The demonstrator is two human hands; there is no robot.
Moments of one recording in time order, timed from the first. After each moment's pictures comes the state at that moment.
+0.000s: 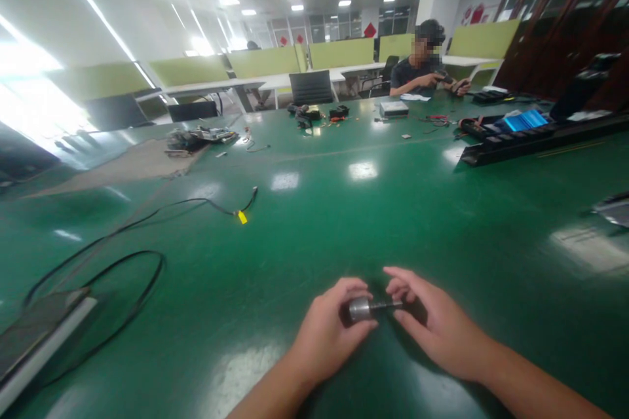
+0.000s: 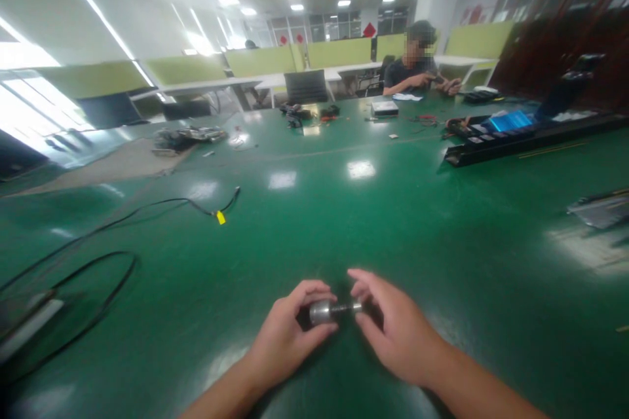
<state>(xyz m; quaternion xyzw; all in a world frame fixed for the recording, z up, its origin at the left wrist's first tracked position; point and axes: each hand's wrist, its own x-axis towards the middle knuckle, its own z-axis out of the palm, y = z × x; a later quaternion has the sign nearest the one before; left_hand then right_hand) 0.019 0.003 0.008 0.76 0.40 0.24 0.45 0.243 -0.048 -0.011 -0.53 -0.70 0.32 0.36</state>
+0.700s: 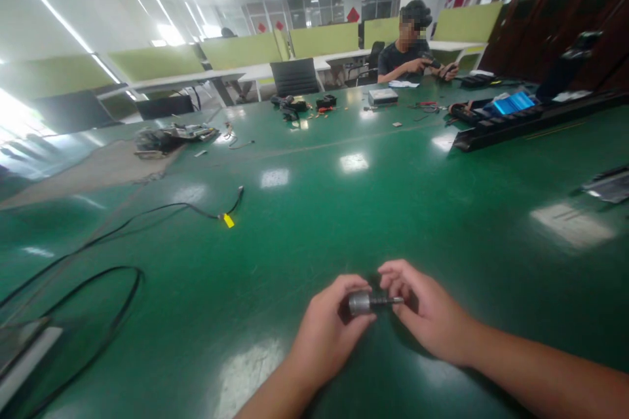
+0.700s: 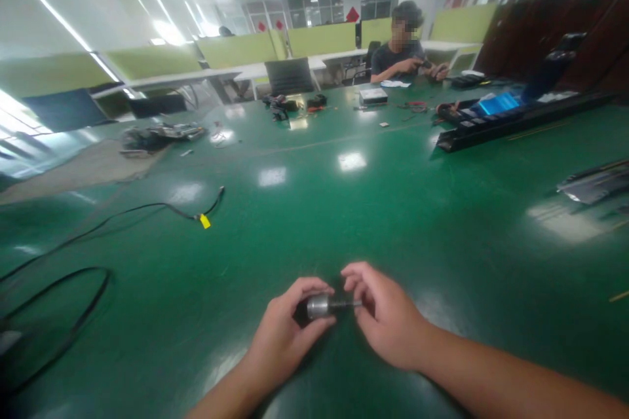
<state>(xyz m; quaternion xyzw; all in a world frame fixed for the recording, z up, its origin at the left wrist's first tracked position) 0.016 0.013 0.008 0.77 0.39 0.25 0.44 0.226 -0.036 -0.014 -0.52 -0.64 0.40 0.40</state>
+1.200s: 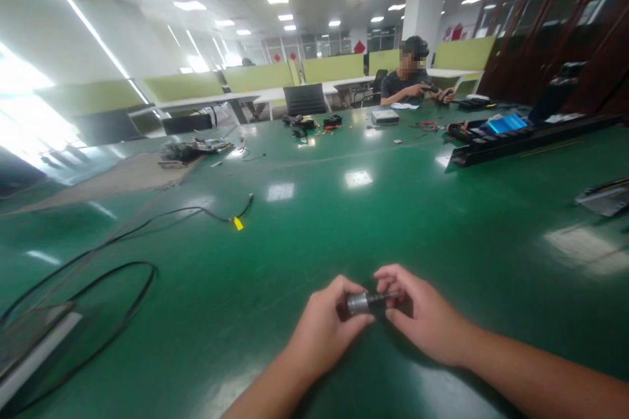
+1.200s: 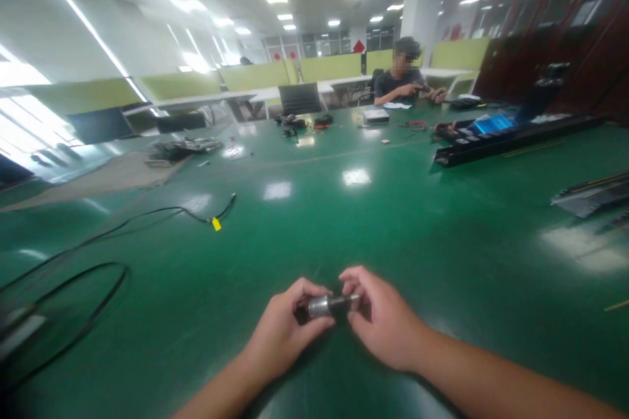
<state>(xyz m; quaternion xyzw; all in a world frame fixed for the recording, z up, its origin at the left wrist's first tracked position) 0.015 0.010 0.003 0.77 0.40 0.24 0.43 0.224 -0.038 -0.018 -0.52 -0.66 0.38 0.40</state>
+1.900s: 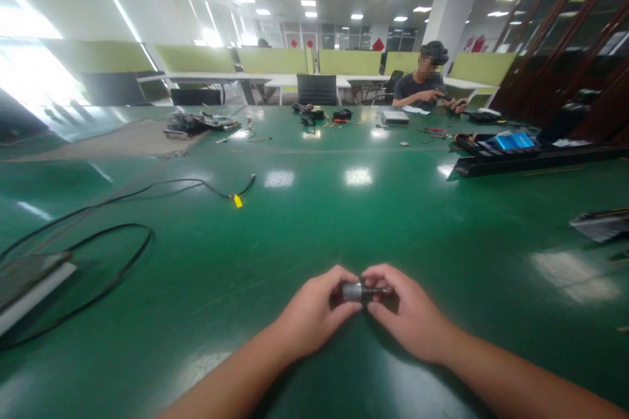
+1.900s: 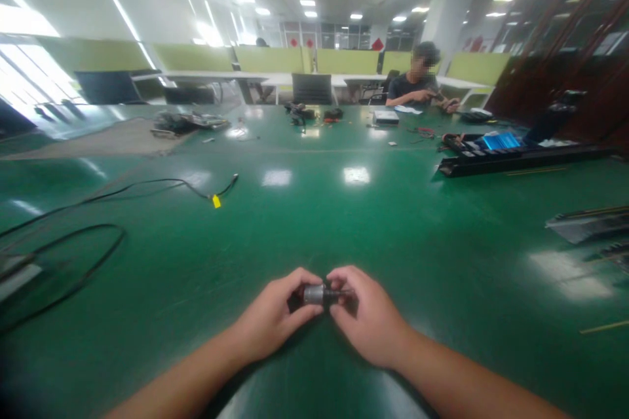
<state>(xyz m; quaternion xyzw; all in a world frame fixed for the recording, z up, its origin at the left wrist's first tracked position) 0.015 0.006 0.015 0.81 0.37 0.21 0.41 0.223 -0.041 -0.004 -0.51 -0.69 0.36 0.38</state>
